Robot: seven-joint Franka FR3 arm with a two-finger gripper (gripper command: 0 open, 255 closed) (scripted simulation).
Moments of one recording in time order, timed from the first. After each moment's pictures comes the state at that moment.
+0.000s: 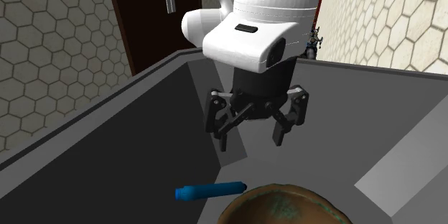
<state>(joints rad) 0.04 -0.19 0.02 -2.37 -0.06 2.17 0.00</state>
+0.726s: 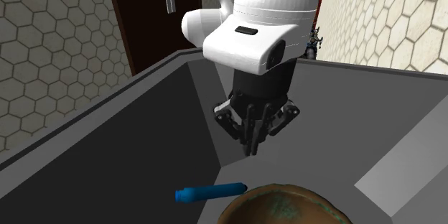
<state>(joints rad) 0.04 -0.19 0.02 -2.37 -0.06 2.17 0.00</state>
